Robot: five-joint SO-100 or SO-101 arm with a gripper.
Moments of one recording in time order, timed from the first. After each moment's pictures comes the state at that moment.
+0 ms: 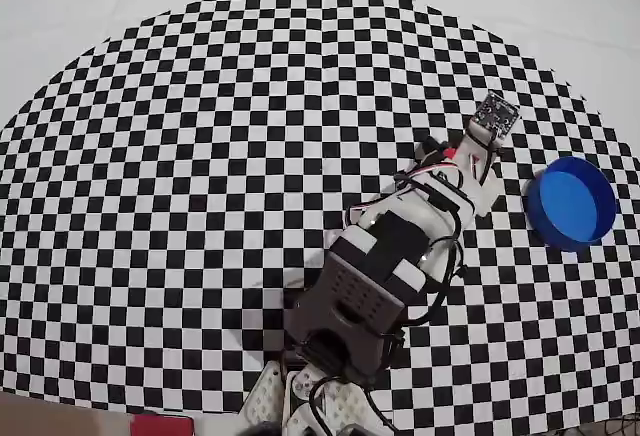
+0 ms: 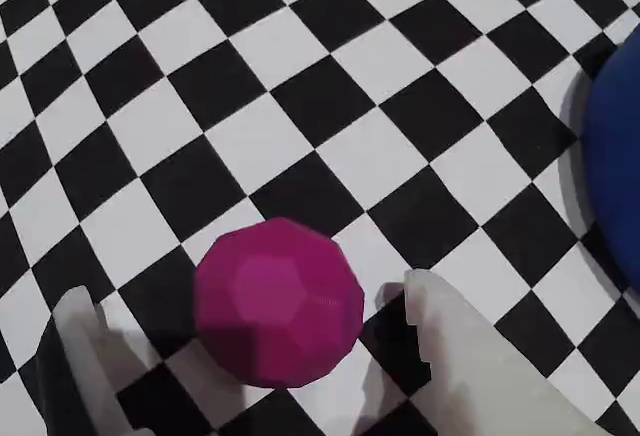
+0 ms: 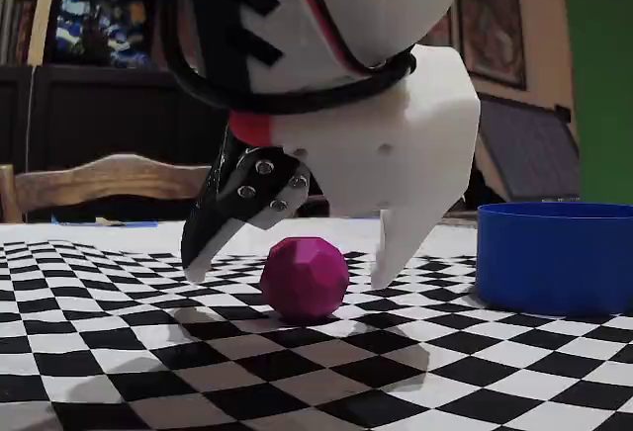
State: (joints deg) arm 39.6 77.2 123.4 -2.8 -93.7
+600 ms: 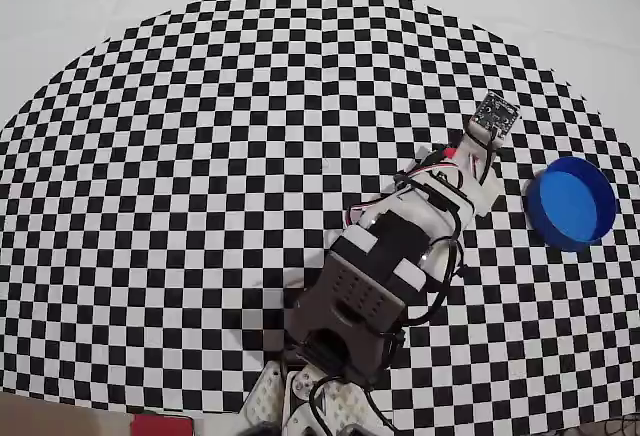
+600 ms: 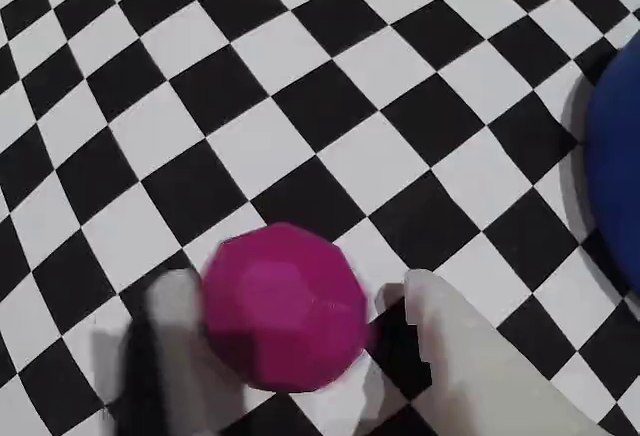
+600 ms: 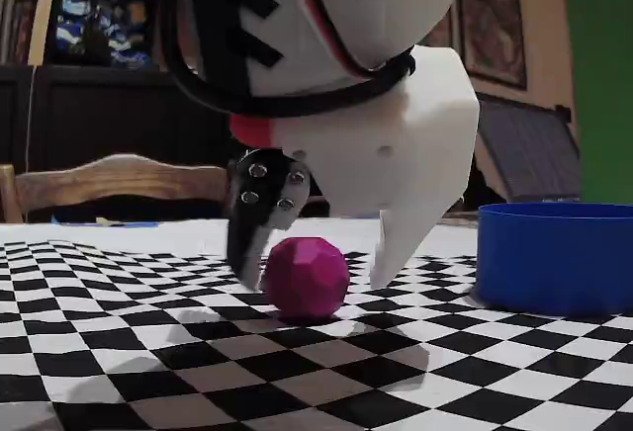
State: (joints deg) arm 39.6 76.8 123.4 -3.9 -93.7
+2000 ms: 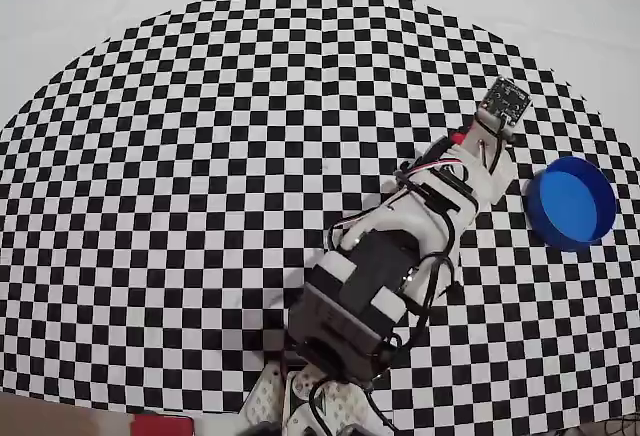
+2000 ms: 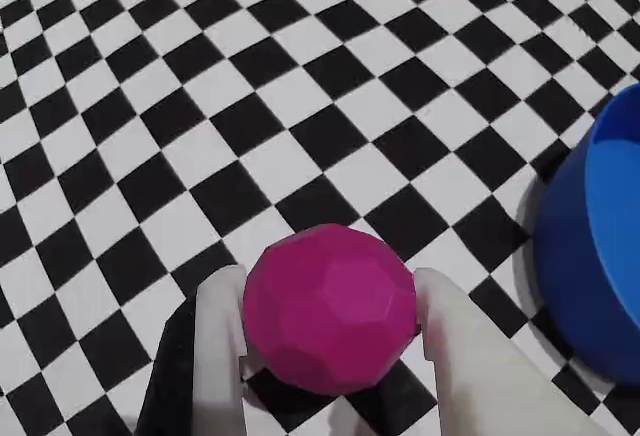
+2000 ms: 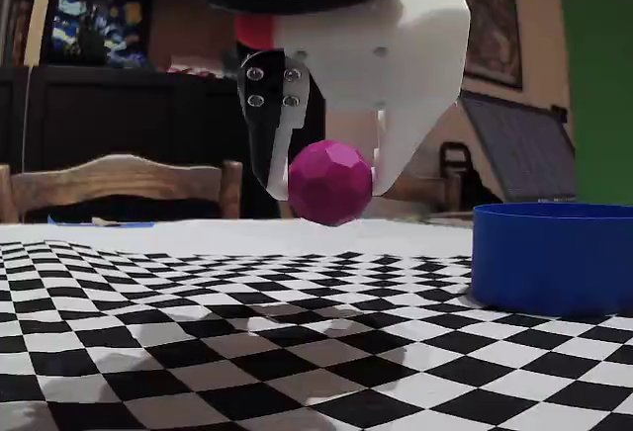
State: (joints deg) arm 40.1 87.0 125.0 -2.8 -93.7
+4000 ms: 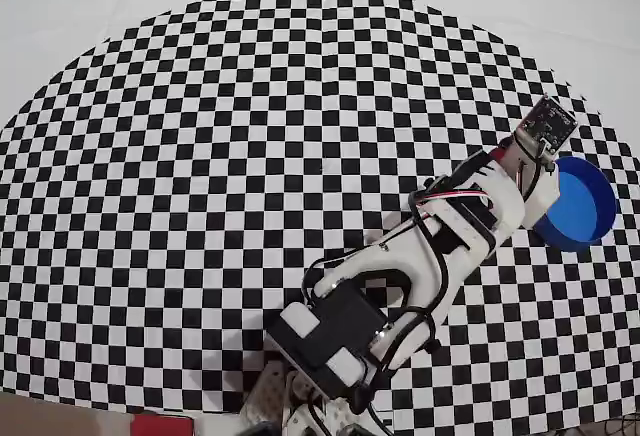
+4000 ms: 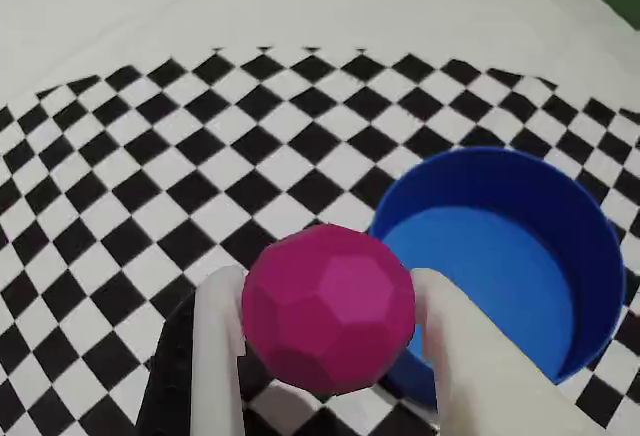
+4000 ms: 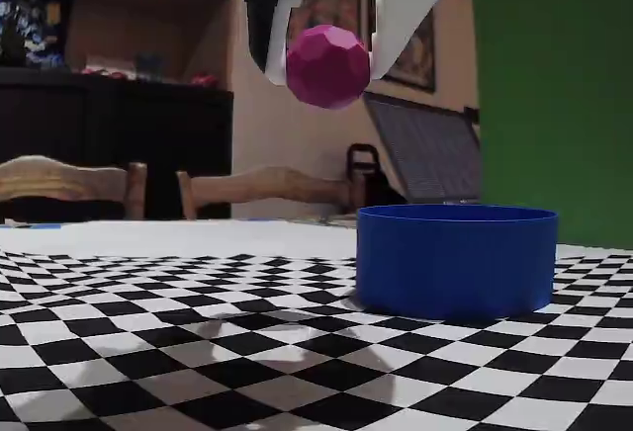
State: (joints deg) arm 49.7 102.0 130.9 -2.7 -93.7
